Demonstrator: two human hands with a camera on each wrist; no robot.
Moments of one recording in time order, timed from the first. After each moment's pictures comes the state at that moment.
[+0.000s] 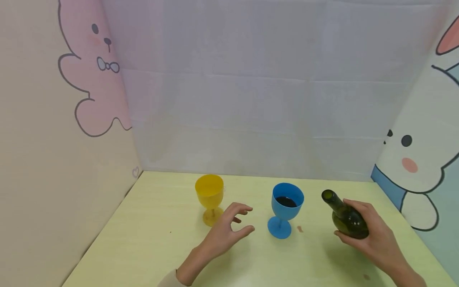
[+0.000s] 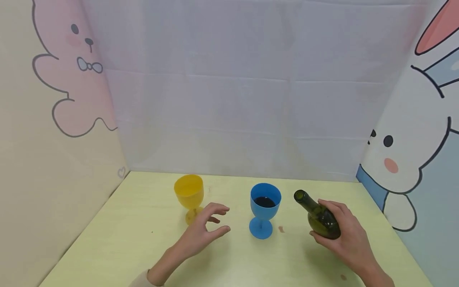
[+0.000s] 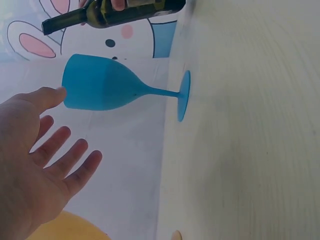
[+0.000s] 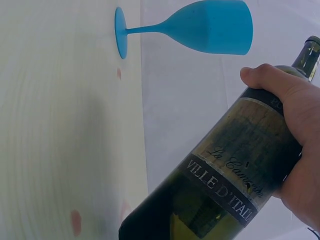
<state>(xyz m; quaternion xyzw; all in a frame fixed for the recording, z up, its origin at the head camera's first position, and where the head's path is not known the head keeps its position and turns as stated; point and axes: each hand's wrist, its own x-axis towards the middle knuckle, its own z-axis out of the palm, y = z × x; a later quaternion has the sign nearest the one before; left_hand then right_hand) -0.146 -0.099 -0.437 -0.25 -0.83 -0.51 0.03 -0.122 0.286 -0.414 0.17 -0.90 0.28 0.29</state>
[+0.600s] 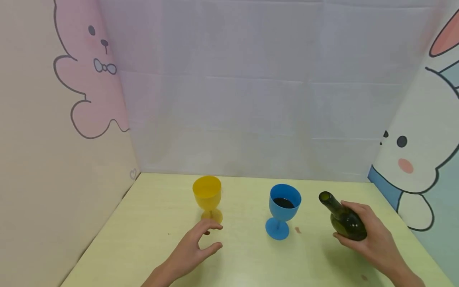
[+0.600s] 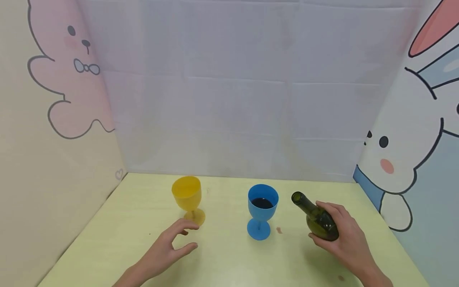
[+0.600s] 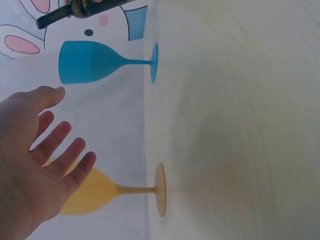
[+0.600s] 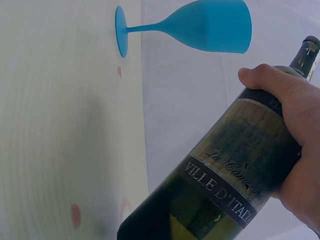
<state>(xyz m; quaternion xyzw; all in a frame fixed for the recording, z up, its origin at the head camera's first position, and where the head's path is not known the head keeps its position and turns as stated) -0.114 -0.168 -0.449 -0.28 -0.85 -0.43 0.11 -0.119 0.290 -0.415 0.17 -0.91 0.27 0.28</state>
